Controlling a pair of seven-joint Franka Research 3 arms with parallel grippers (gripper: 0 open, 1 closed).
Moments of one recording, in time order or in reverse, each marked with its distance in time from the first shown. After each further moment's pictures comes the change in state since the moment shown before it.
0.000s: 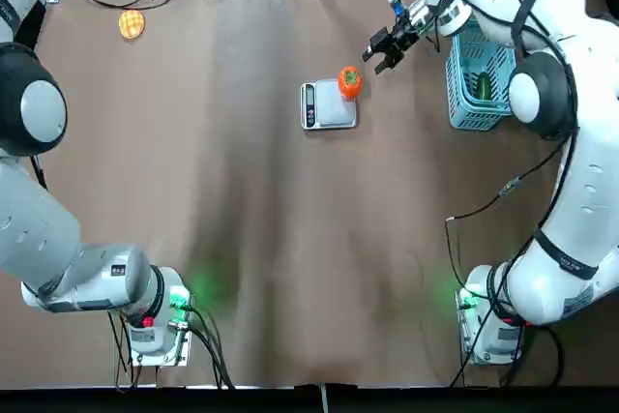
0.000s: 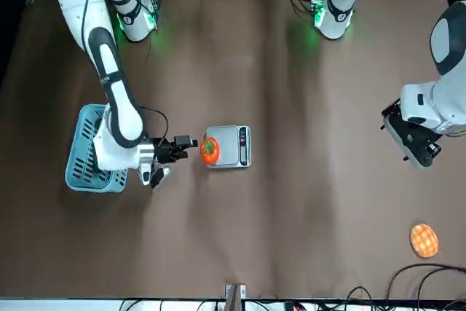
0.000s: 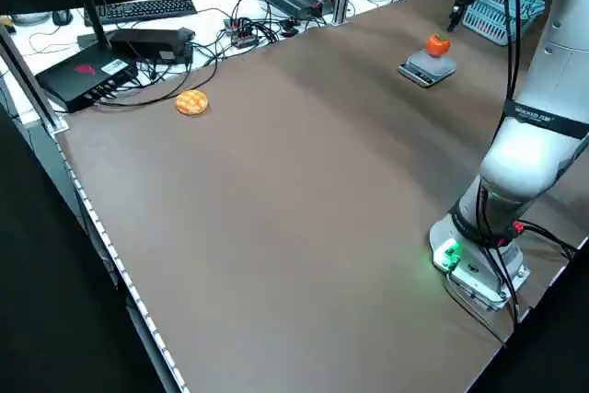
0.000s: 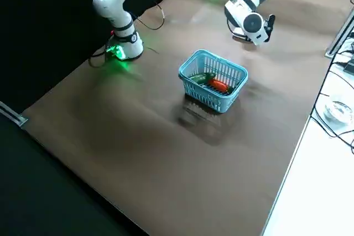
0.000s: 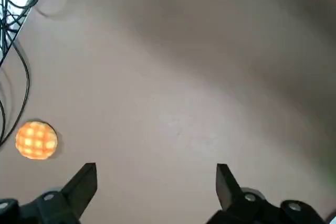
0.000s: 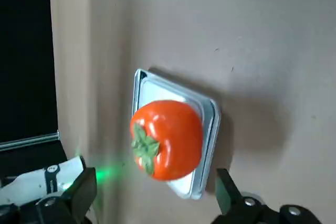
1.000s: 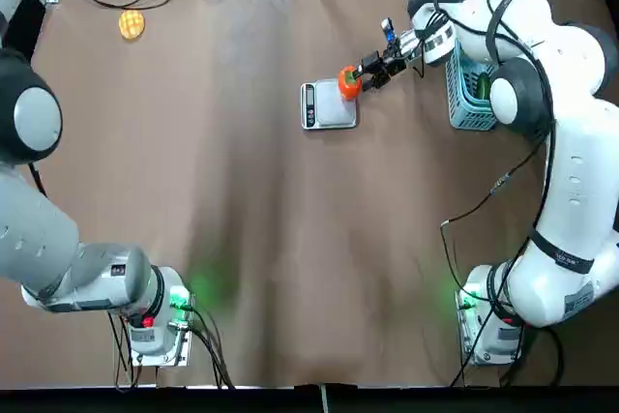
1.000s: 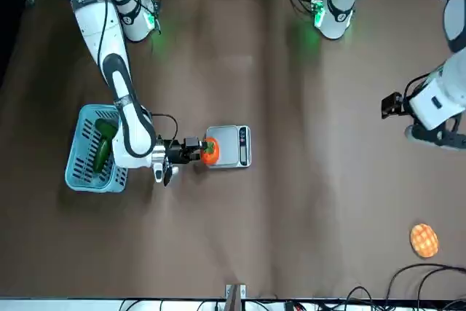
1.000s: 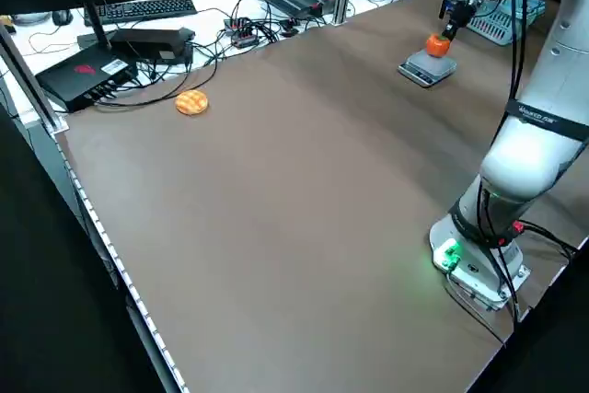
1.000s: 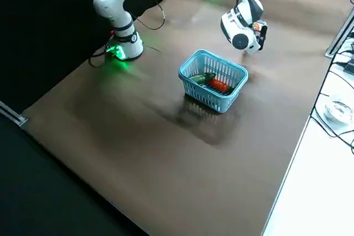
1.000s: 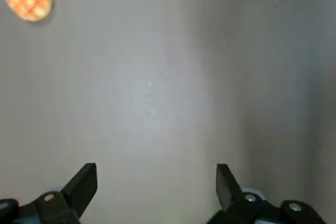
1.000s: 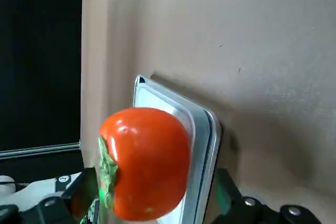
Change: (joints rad) left arm 0.003 -0.051 -0.006 0.053 0.000 -0.208 -0.778; right arm 0.033 0.114 0.001 -0.034 0.274 0.023 -0.252
